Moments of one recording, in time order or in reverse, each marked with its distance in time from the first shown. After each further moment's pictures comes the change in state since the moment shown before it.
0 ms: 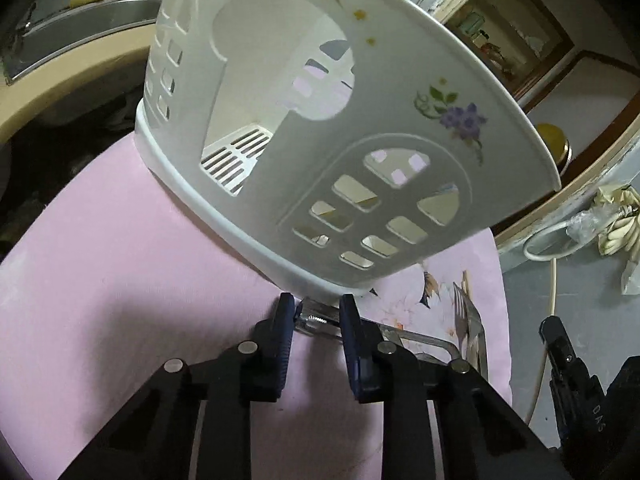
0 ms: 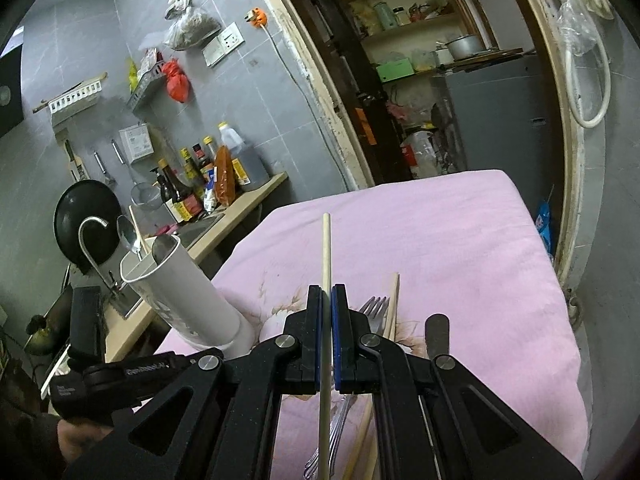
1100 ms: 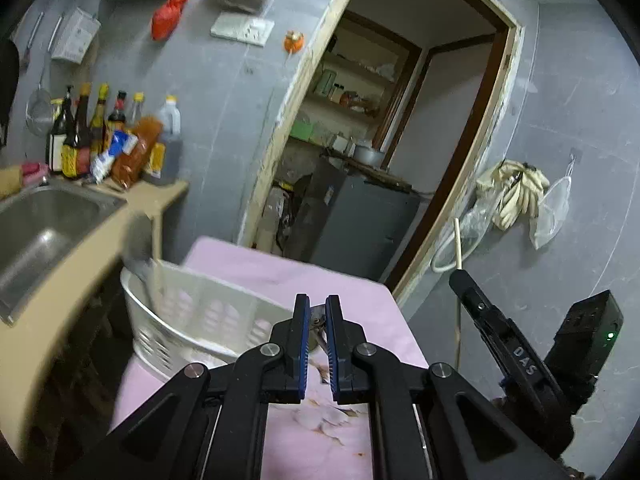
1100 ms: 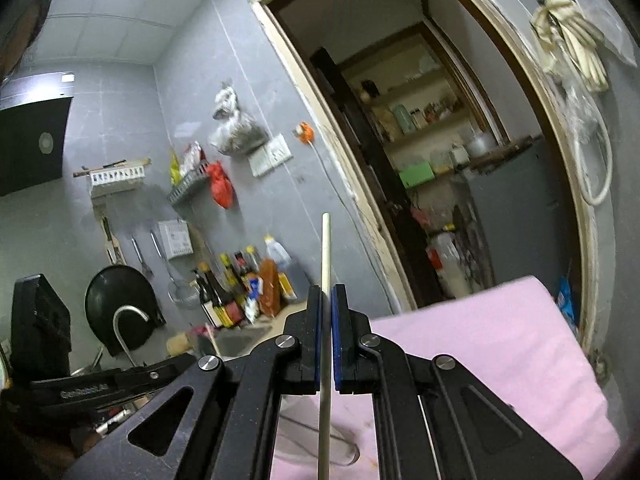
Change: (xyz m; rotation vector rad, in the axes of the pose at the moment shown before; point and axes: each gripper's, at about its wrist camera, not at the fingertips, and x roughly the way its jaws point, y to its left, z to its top) left arm -0.177 -0.053 0.061 0.430 -0.308 -0.268; right arm -0.062 0.105 0.049 -0.013 -0.447 0.079
